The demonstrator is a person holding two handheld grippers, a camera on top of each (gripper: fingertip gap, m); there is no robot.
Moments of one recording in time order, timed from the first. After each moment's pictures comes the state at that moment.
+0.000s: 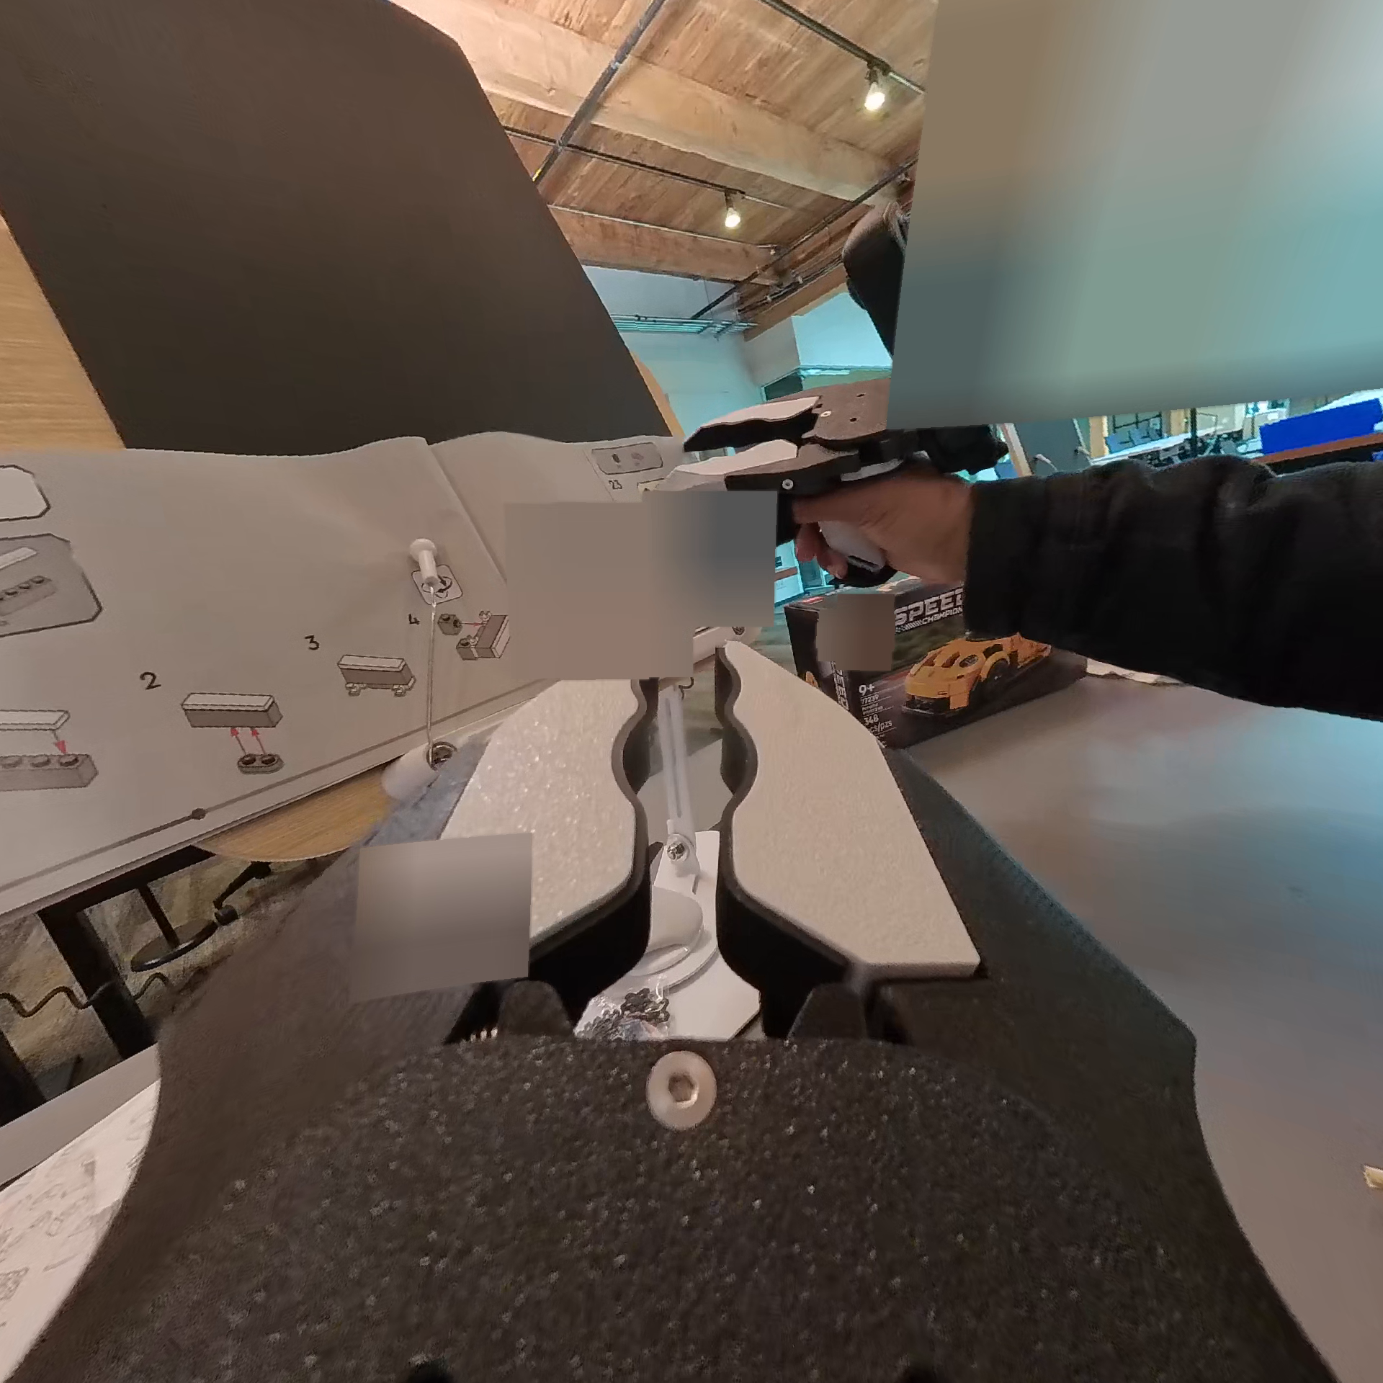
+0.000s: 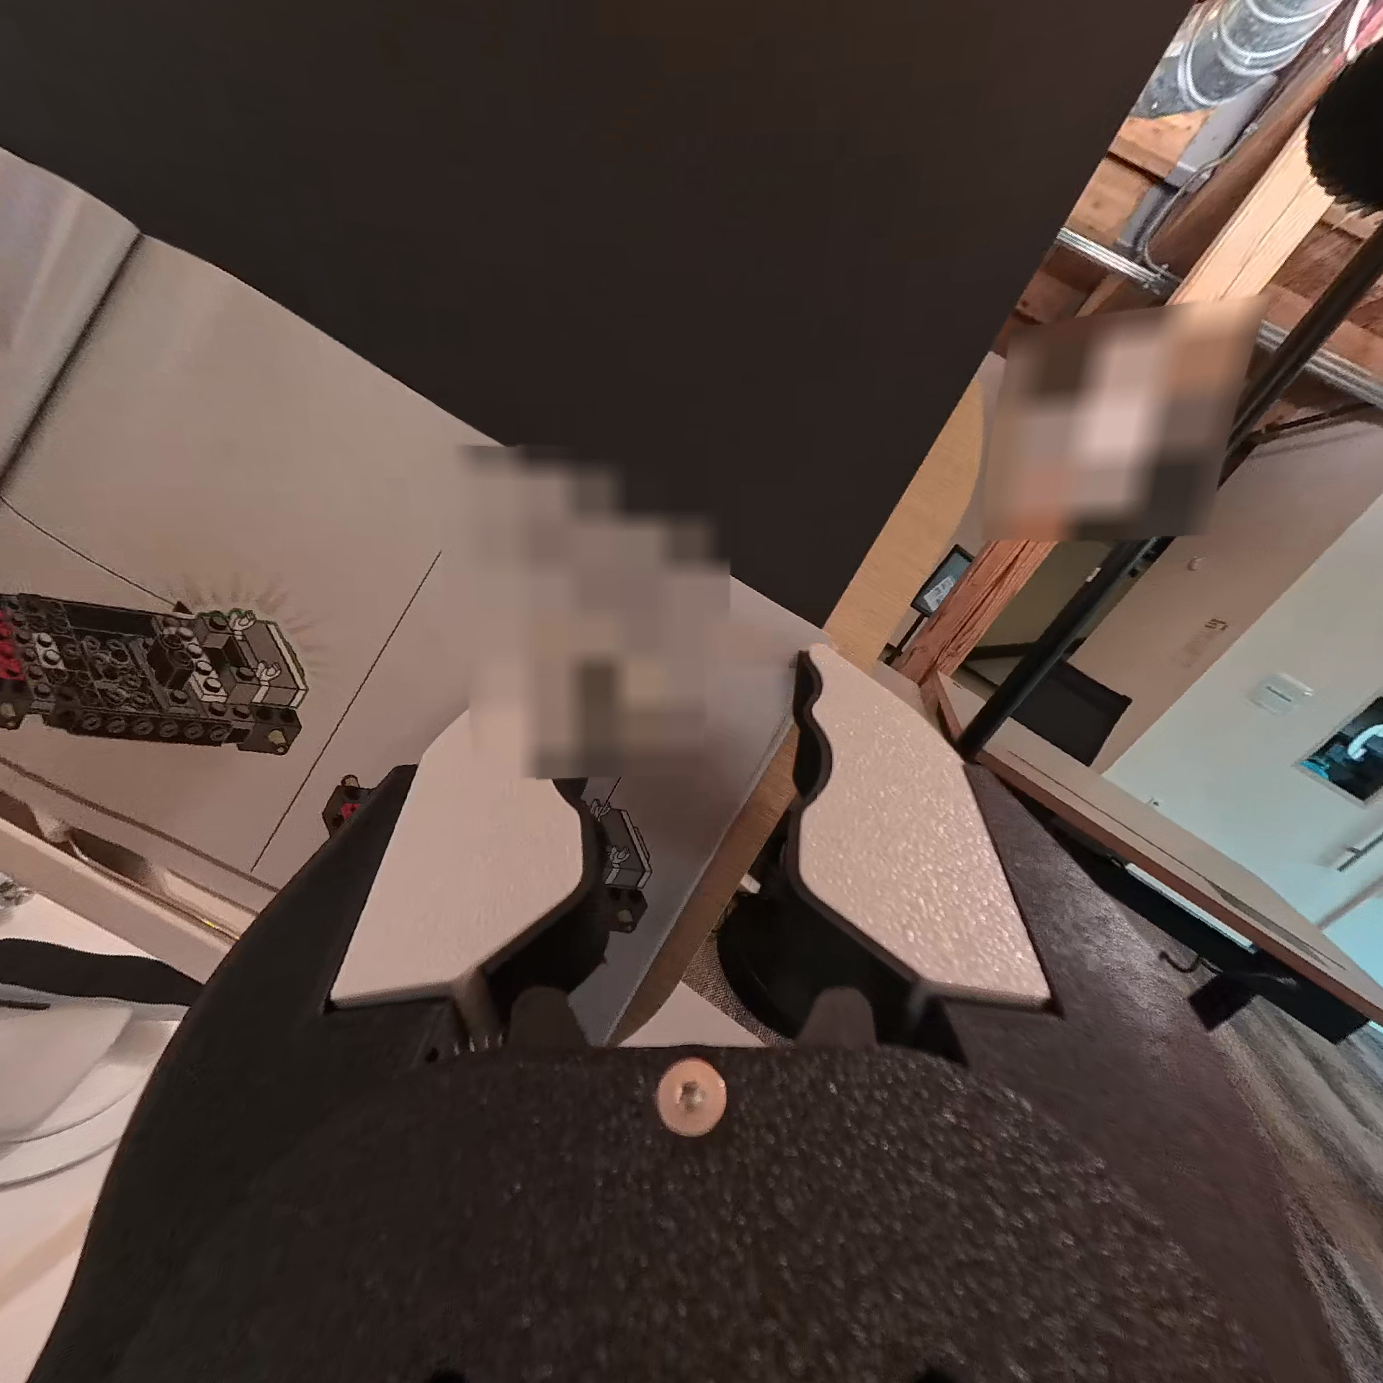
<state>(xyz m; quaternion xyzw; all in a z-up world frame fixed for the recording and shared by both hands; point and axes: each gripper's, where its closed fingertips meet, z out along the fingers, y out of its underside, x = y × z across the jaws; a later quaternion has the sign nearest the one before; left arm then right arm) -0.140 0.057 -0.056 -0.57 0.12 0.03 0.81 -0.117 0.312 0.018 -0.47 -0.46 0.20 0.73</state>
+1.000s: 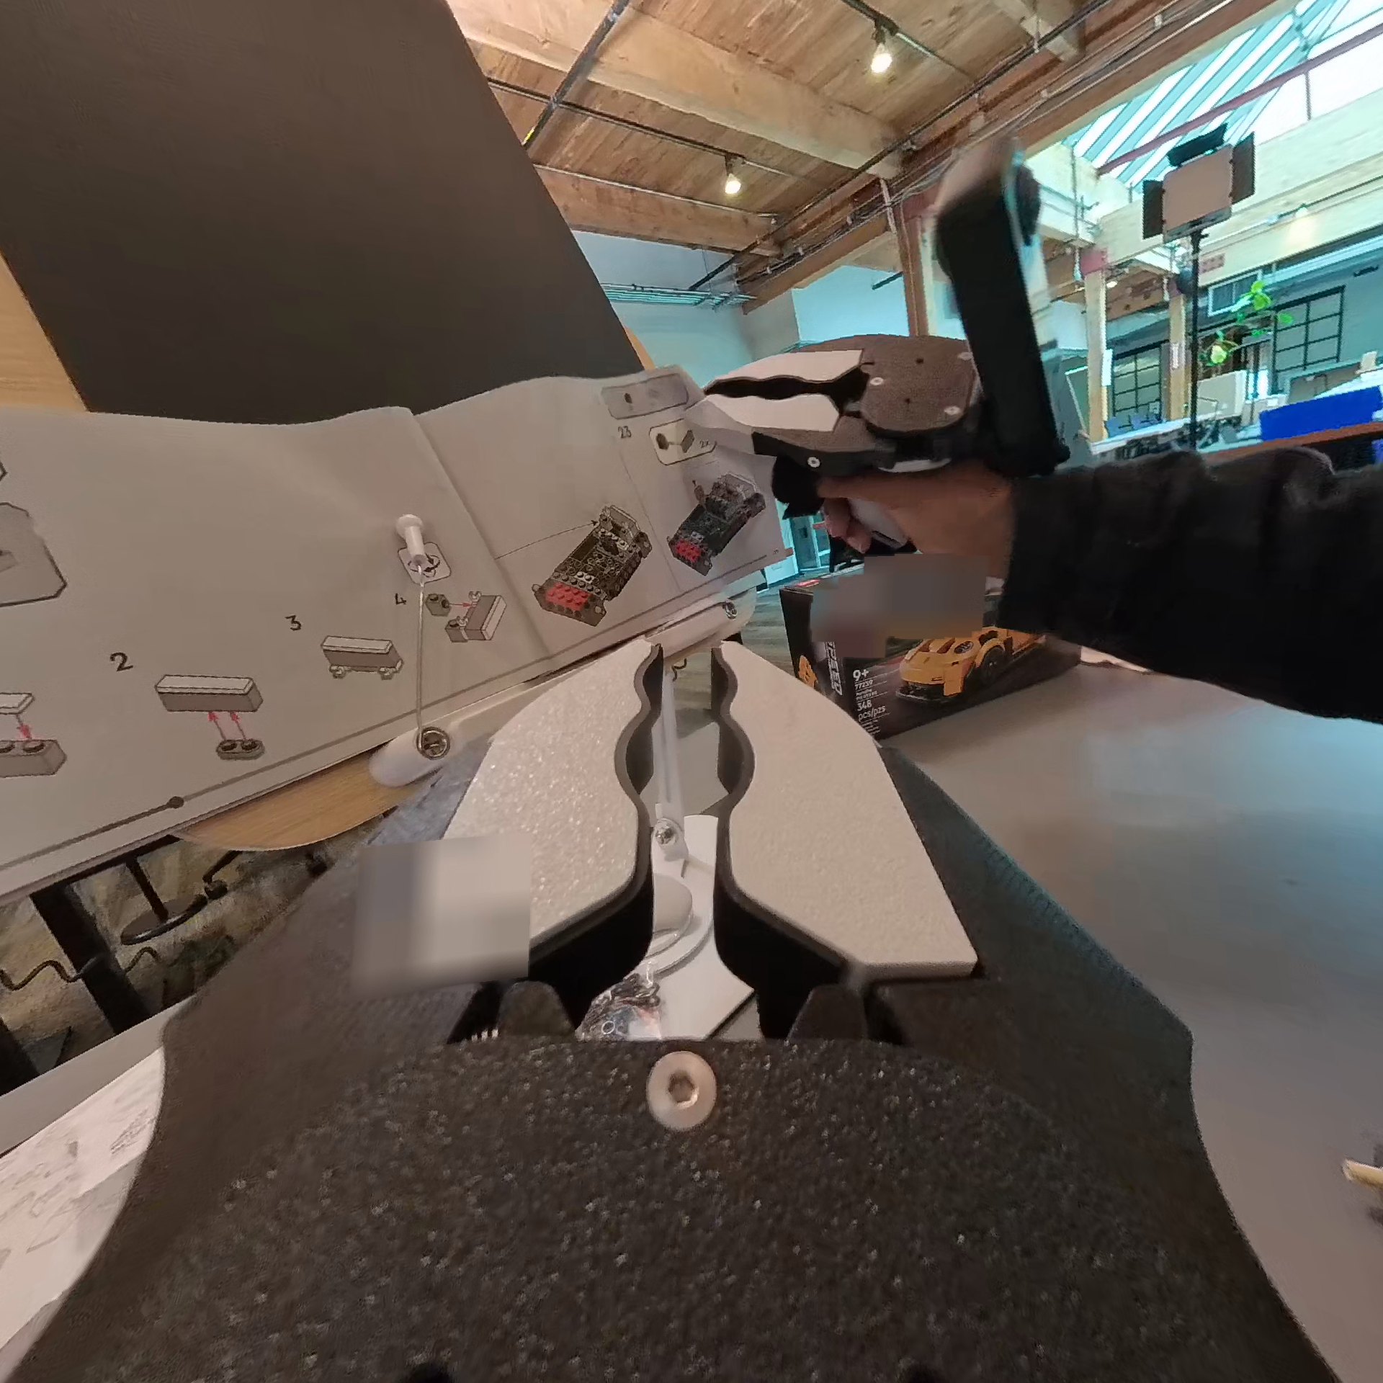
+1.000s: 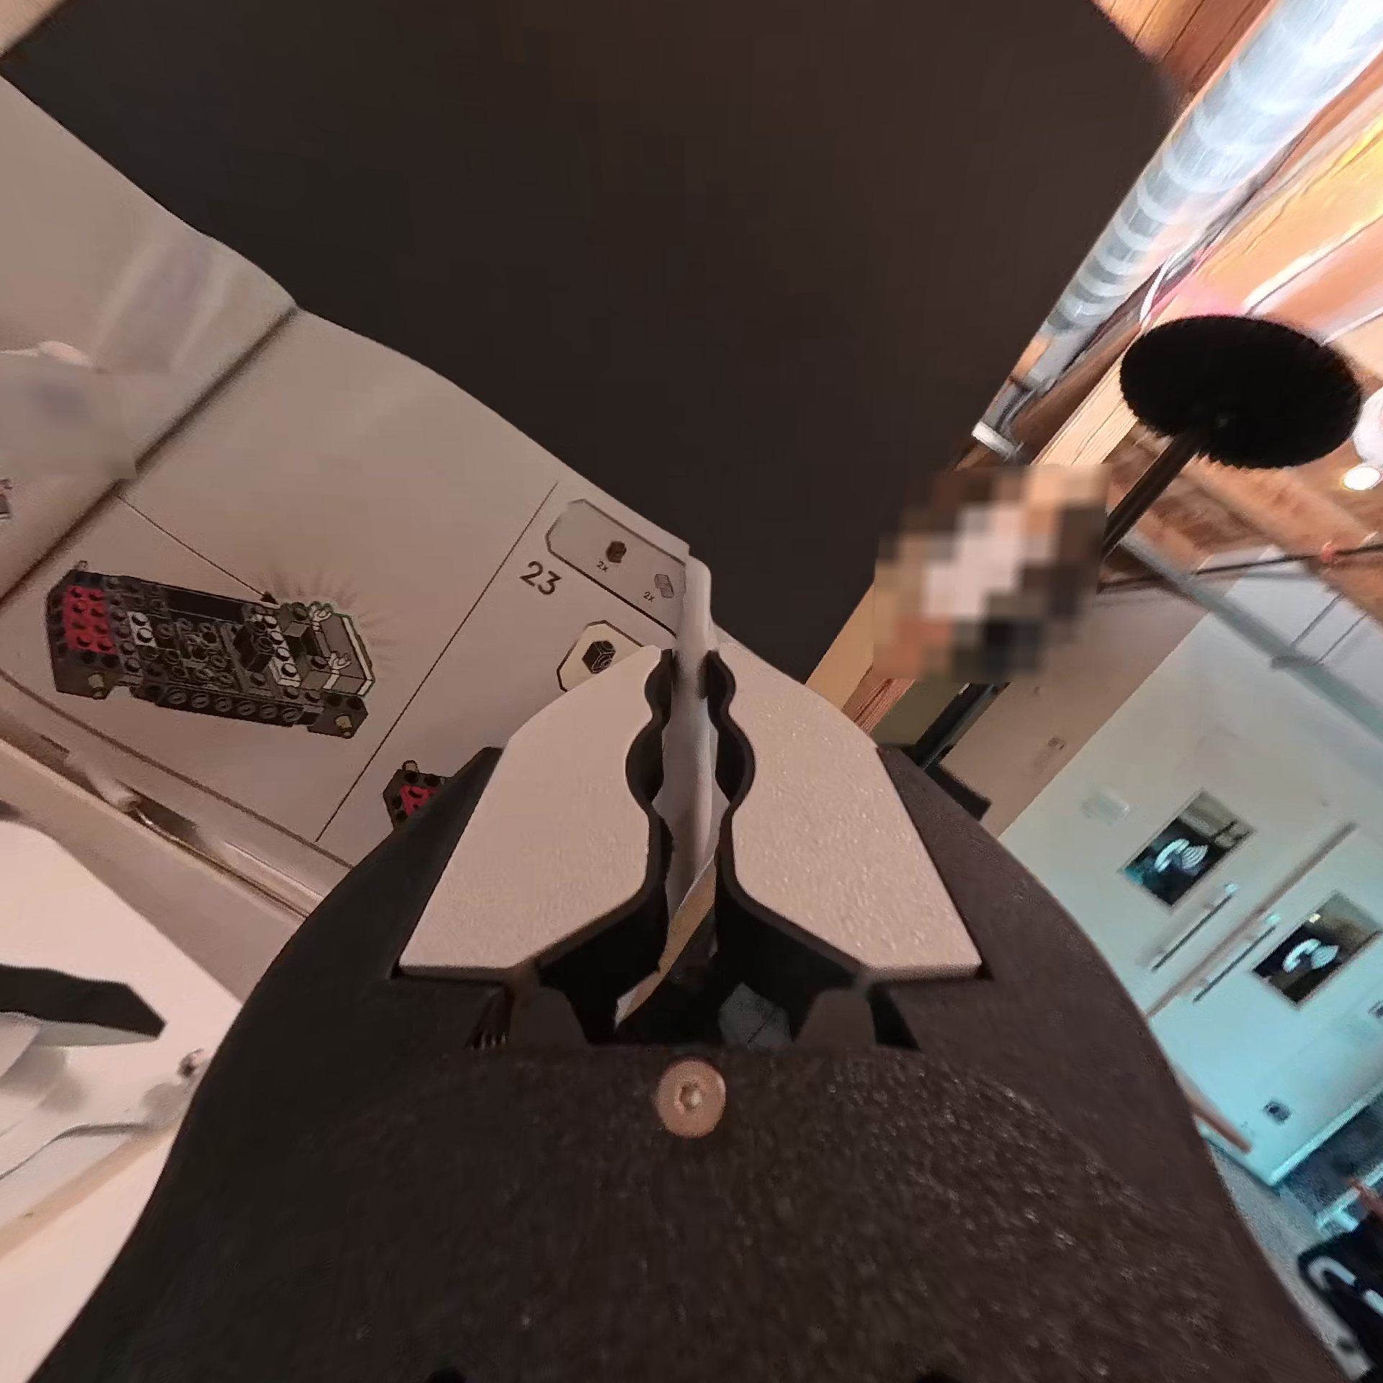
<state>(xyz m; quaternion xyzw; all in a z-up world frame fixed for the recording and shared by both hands) -0.138 0.061 -0.062 -0.58 0.12 0.02 0.80 -0.101 0.277 0.030 -0.39 -0.45 0.14 0.79</state>
